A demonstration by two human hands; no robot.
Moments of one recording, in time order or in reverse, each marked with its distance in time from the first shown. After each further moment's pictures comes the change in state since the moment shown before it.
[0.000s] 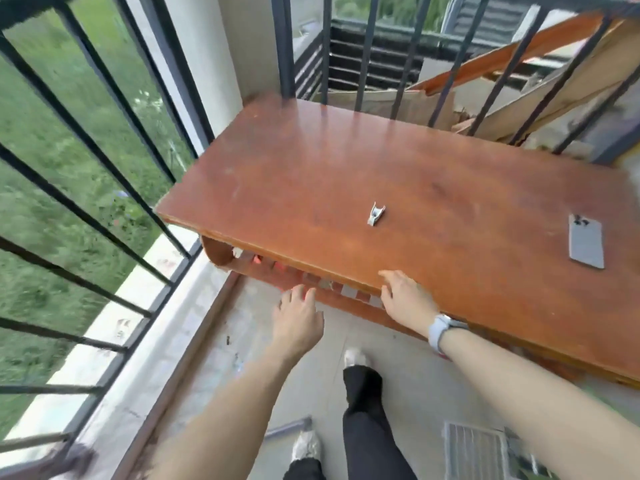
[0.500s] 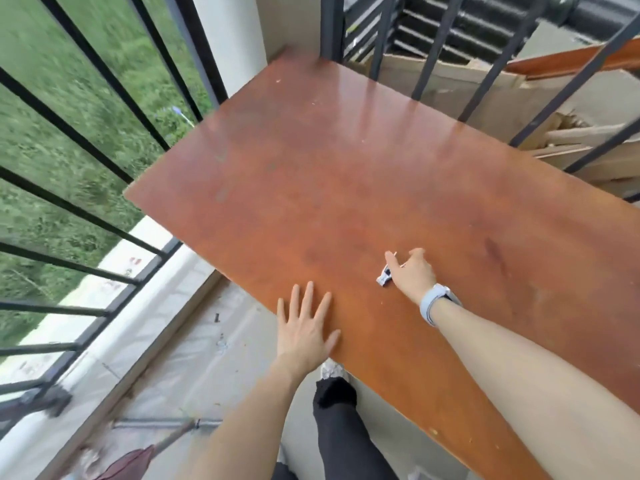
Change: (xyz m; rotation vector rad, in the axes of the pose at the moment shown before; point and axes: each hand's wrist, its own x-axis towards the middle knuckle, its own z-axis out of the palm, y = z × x) left_hand 0.155 0.044 0.046 0.098 -0.132 -0.176; right_hand 0.253 0.041 -0.025 0.272 -0.093 0.322
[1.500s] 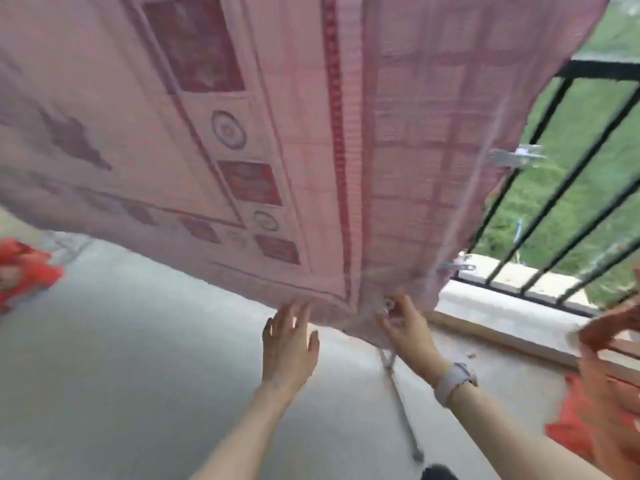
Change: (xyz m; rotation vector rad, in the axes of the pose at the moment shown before) left_hand -0.645 -0.181 0.147 -0.337 0.862 -1.366; right_hand -0.624 -0.048 0.286 -0.145 -0.938 -1.334
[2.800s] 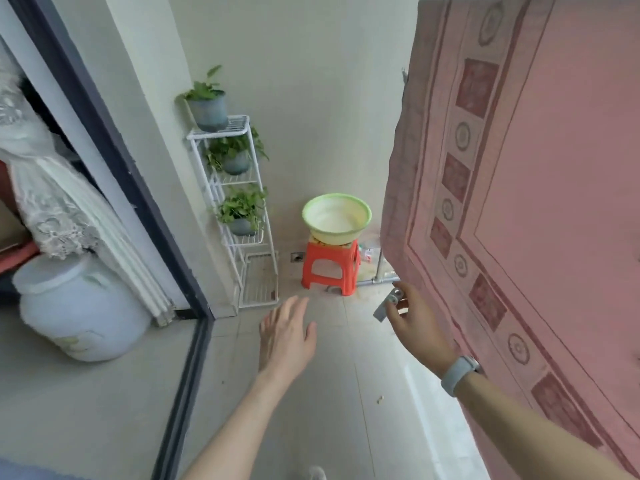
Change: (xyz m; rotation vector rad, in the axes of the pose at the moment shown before) left_hand 0.178 -0.979 -0.352 0.073 0.370 -1.001; right_hand 0.258 -0.653 0.979 -0.038 -0.782 -0.776
